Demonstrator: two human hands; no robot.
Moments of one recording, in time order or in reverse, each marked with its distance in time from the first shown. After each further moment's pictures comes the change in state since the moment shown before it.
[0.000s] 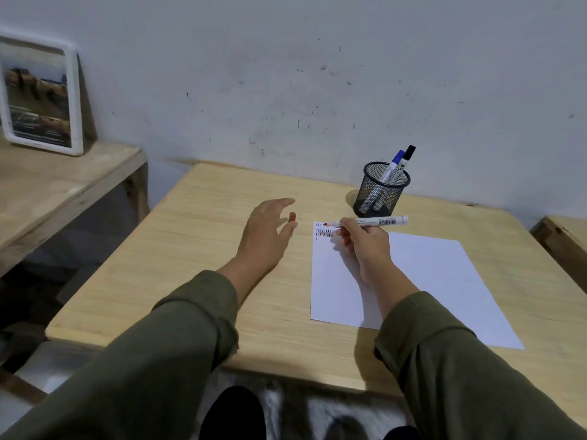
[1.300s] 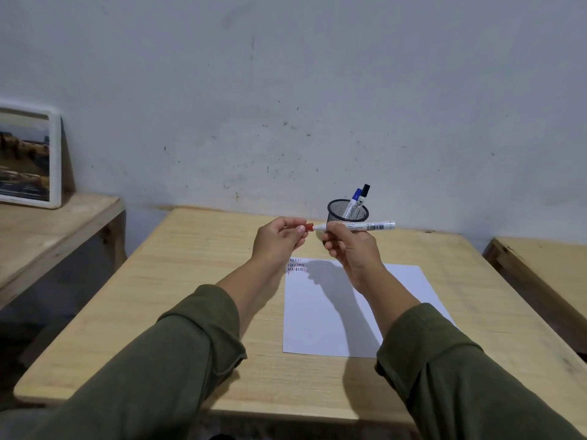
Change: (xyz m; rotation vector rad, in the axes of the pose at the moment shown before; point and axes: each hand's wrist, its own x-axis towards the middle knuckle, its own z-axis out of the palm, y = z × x) left_hand 0.023 0.088 0.009 -0.911 -0.101 -0.327; right_hand -0.012 -0.068 -0.016 0.088 -0.123 -0.094
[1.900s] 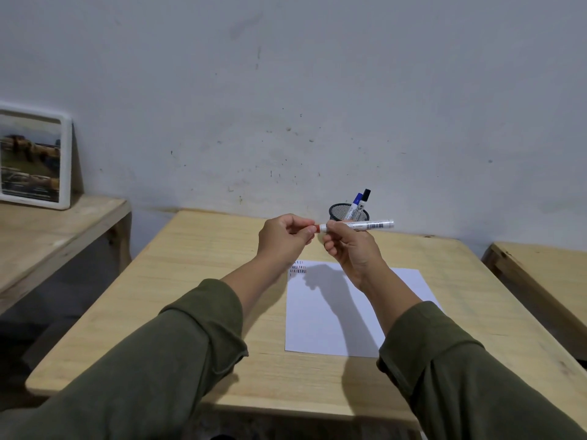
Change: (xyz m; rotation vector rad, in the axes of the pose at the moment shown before) left_hand -0.014 0.020 0.004 0.254 0.027 0.117; right_hand -0.007 -0.011 0.005 0.071 -0.130 0.016
